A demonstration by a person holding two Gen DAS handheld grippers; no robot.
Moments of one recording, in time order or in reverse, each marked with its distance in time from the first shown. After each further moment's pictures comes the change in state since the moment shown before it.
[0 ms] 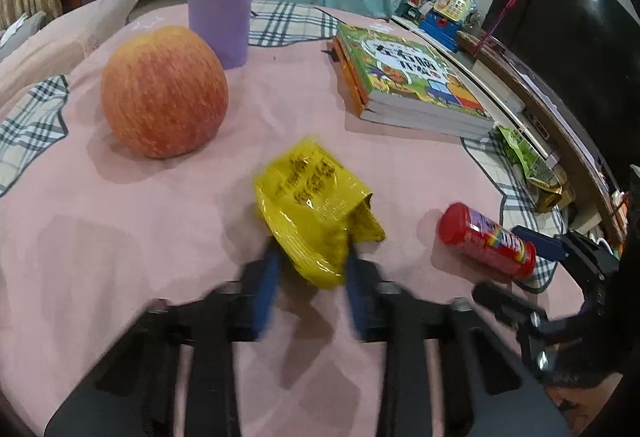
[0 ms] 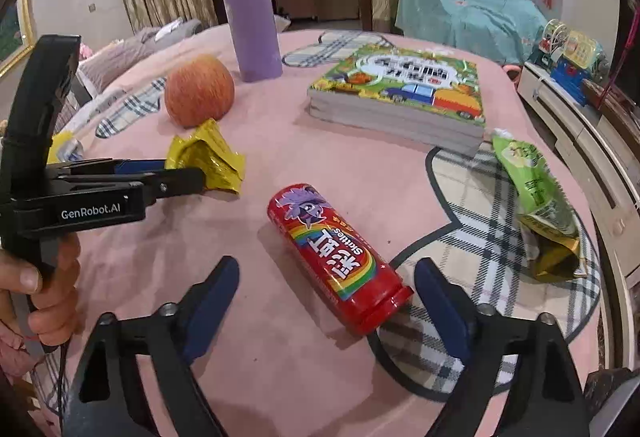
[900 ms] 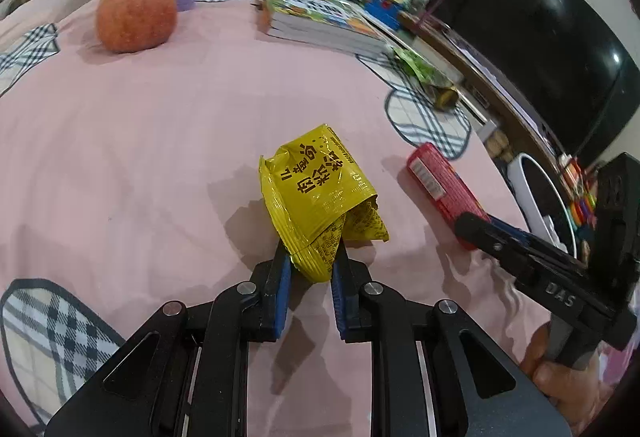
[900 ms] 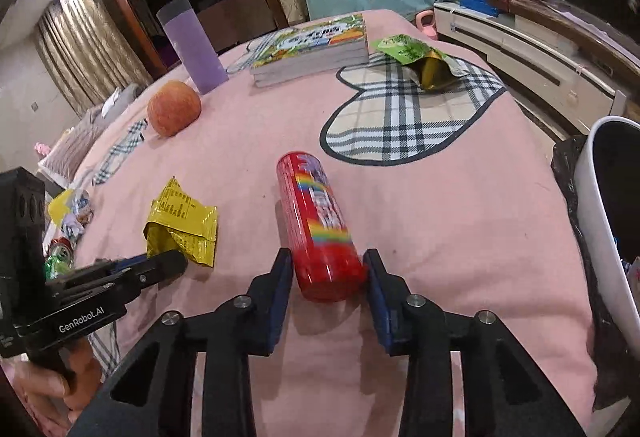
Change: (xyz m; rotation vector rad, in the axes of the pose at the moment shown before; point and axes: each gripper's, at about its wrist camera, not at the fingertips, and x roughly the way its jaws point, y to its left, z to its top) left arm -0.066 -0.041 -0.112 0.015 0.026 -0.177; right arm -0.085 0.001 -0.097 0.394 -0.074 -0.060
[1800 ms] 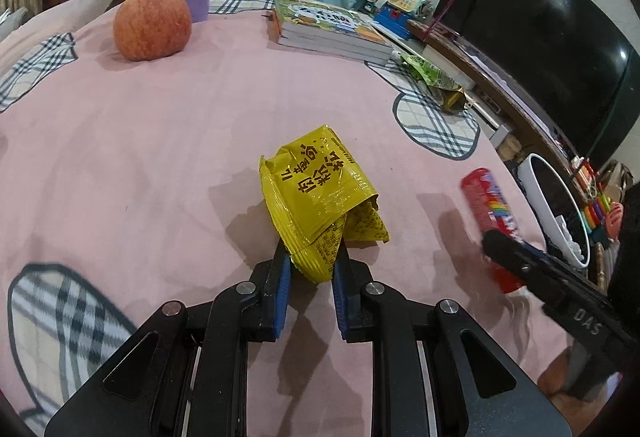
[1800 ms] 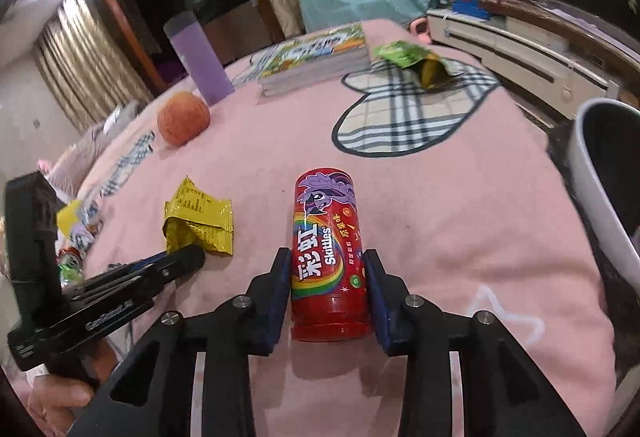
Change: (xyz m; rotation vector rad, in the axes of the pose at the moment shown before) left arm -0.010 -0.006 -0.013 0.006 -0.041 0.058; right arm -0.021 0.007 -0.025 0.050 -0.069 0.011
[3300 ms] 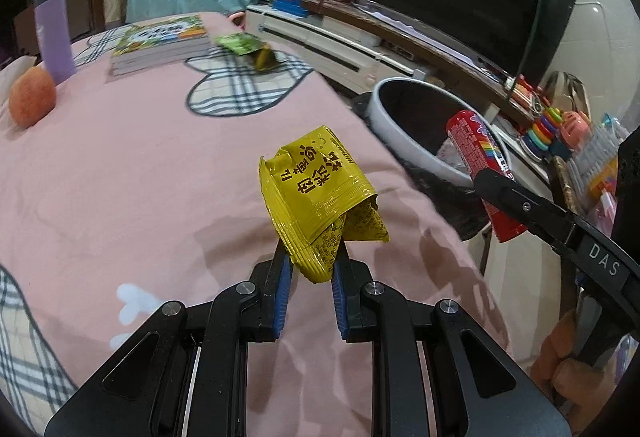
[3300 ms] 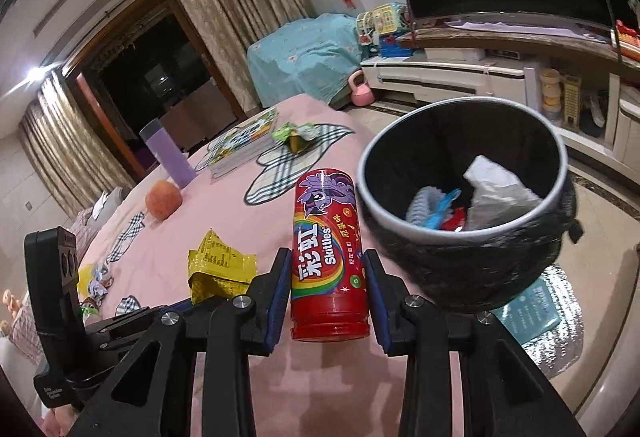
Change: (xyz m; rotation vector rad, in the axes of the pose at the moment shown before) left arm -0.021 -0.167 -0.043 0.299 0.021 -0.141; right arm -0.127 -0.096 -0.038 0.187 -0.226 -0.066
